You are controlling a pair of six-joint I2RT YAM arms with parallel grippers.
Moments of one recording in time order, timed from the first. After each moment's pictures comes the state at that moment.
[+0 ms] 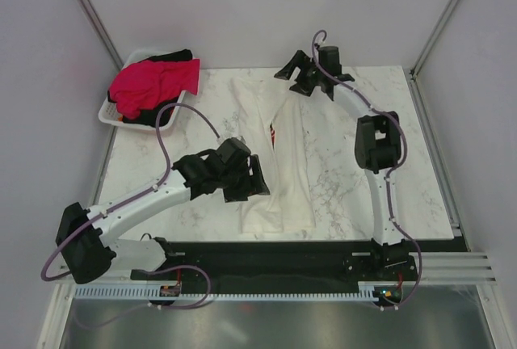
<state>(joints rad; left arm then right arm) -0.87 1.29 1.02 -0.70 0.04 -1.00 0.23 2.55 2.22 -0.16 -0.49 0.81</state>
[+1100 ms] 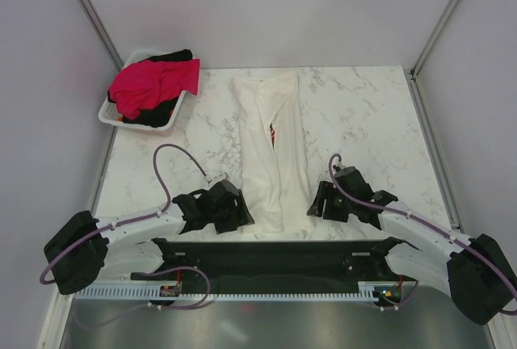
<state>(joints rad) -0.92 1.12 0.46 -0.34 -0.04 -1.14 0.56 1.01 0.40 -0.36 -0.17 0.76</state>
